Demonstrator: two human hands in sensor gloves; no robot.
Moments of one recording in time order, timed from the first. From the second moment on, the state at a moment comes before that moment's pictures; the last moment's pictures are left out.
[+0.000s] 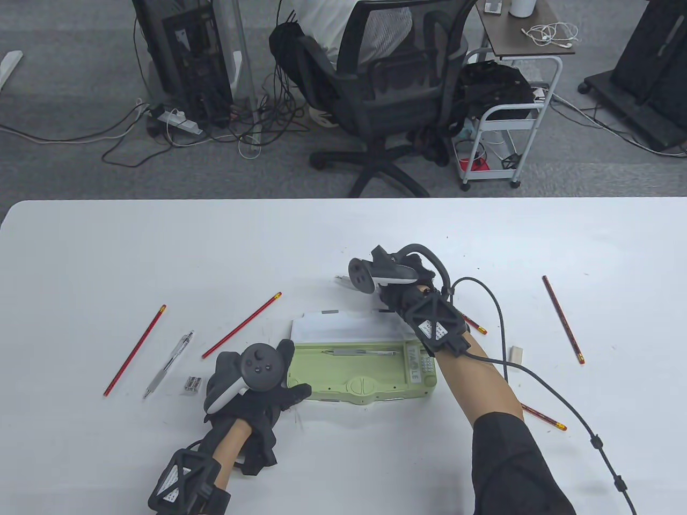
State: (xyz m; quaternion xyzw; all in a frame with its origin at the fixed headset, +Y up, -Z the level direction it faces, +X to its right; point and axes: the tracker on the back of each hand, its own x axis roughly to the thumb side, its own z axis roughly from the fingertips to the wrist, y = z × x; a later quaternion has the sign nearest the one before) left_hand -0.172 -0.744 -0.310 -0.16 -0.11 0.21 0.96; right_hand 0.058 -0.730 -0.511 -0.25 -0.08 -0.95 0.19
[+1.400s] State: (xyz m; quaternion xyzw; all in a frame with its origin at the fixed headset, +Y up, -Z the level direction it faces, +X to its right) left_hand -0.173 -0.744 -0.311 -0.17 -0.12 0.22 0.95; right_hand 0.072 -0.674 -0.358 -0.33 -0.06 -0.94 0.11
